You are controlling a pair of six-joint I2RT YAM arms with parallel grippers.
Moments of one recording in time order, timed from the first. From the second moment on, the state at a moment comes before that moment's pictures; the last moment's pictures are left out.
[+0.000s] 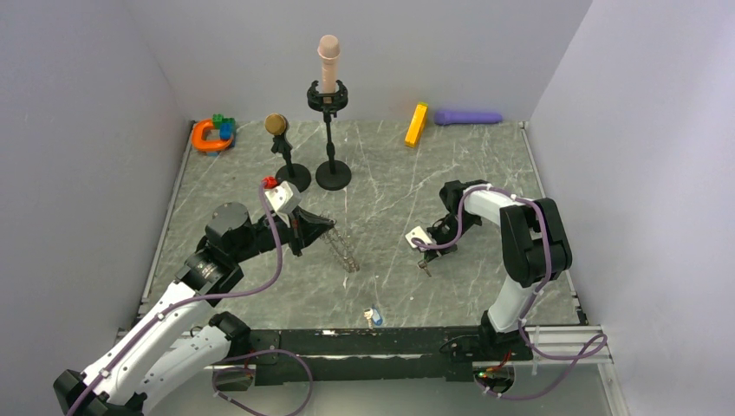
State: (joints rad) left arm -0.59 0.72 0.71 -0.06 0.47 -0.15; right arm 0.24 1.77 1.01 -1.04 -0.66 -1.93
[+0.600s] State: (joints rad) left arm -0.59 0.72 0.71 -0.07 0.48 -0.14; right arm 0.22 1.69 1.23 -1.23 -0.80 -1.91
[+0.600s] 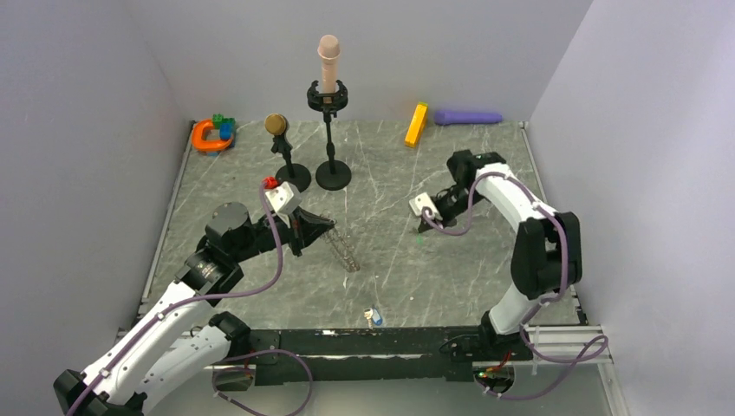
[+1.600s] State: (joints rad) left arm -0.59 0.85 1.06 -0.31 0.53 0.19; right arm 0.27 1.40 1.69 -1.43 -1.50 -1.52
